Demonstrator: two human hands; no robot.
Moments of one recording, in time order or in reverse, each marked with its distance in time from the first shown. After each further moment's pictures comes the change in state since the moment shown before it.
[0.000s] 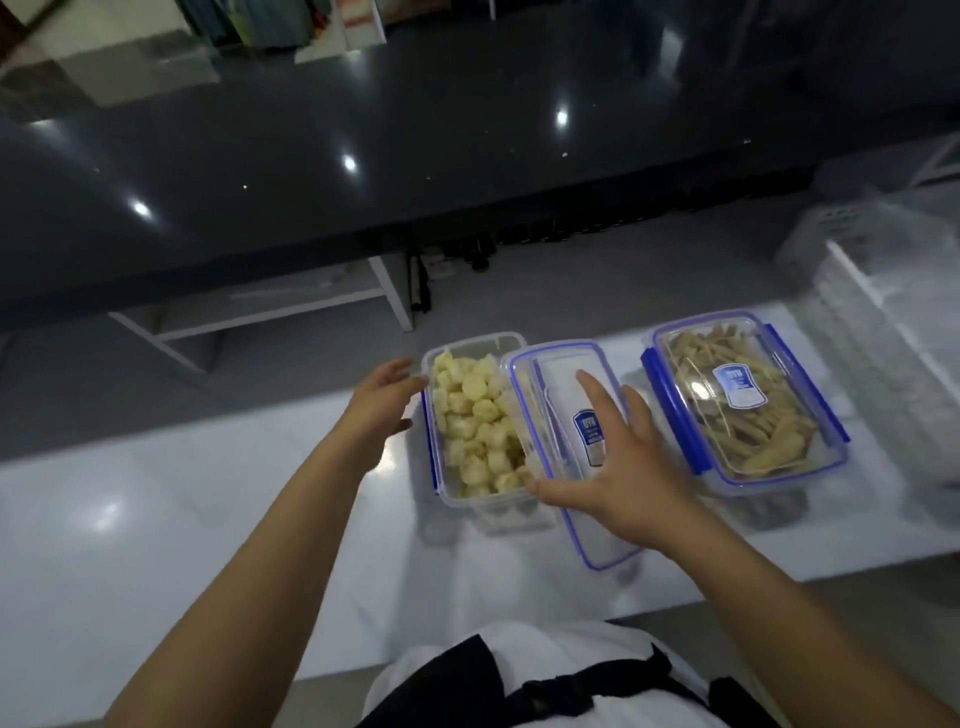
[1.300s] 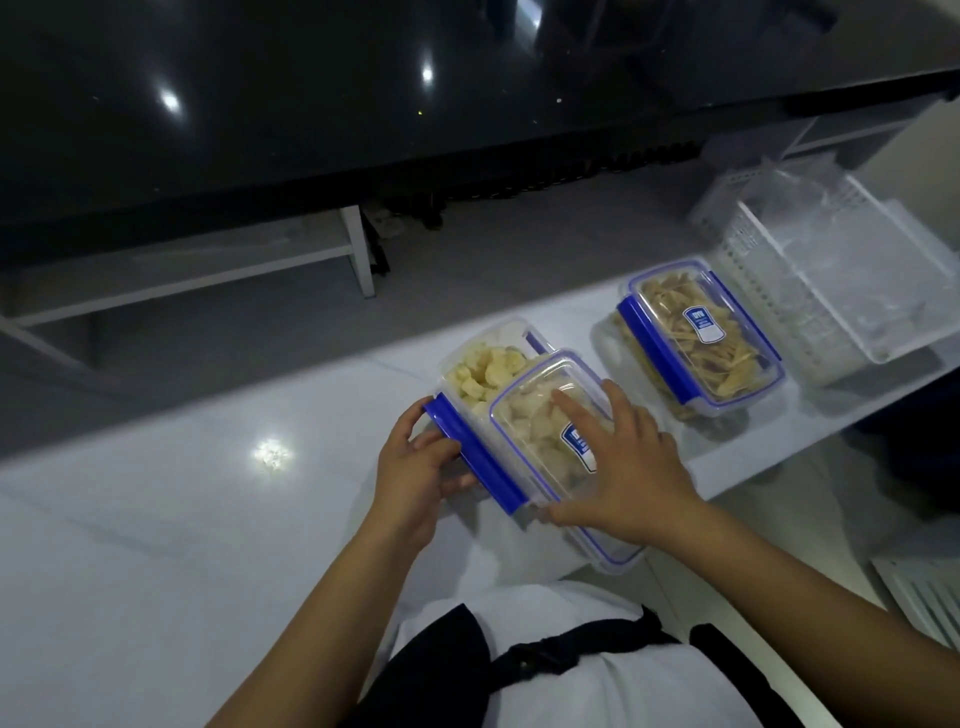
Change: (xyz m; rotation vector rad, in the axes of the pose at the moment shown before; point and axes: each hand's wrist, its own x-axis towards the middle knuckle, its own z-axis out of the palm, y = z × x) left_hand -0.033 -0.090 0.000 -0.544 -0.356 -0.087; right_hand -0.028 -0.027 0.068 -0.552 0.038 0.197
